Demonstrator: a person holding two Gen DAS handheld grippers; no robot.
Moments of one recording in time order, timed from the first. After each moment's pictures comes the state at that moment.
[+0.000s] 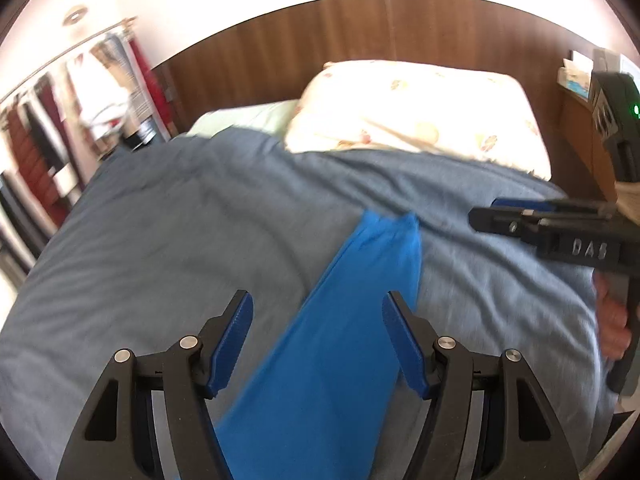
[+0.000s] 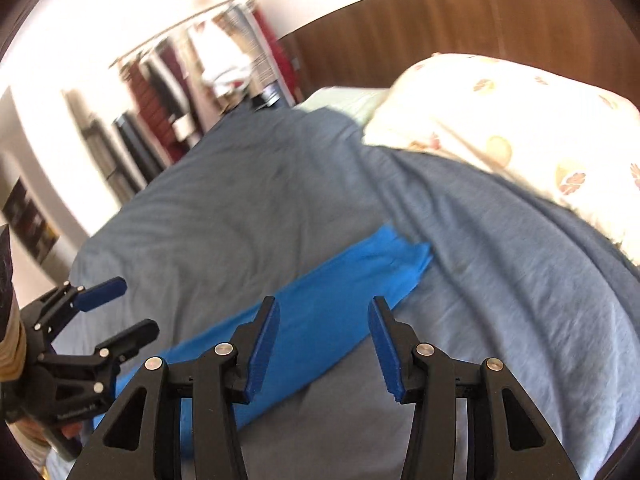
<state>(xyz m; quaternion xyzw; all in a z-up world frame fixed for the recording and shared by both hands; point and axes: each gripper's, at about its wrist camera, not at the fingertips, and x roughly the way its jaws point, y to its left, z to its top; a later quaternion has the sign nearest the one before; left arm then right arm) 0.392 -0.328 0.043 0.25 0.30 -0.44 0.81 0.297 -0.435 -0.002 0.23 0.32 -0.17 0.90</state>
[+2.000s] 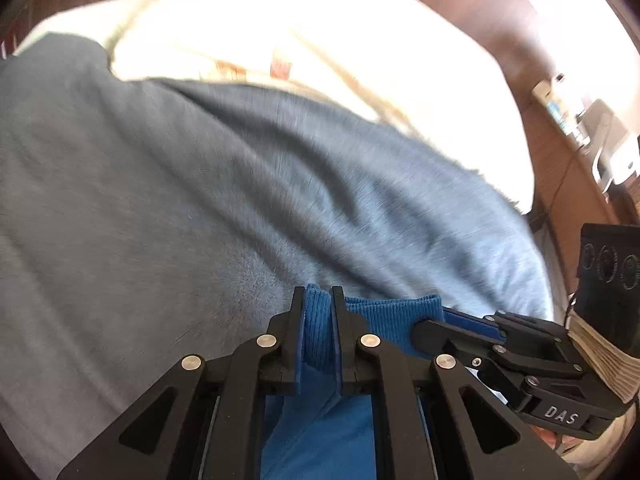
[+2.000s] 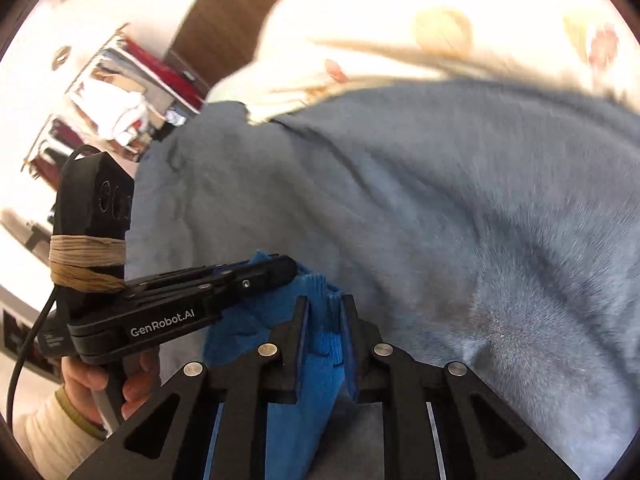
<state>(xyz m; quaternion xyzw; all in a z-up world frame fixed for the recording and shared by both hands) 0.552 -0.536 -0.085 0.17 0.49 -0.62 0.59 0.387 -0.563 -0.124 0.39 0.32 -0.23 0.83</state>
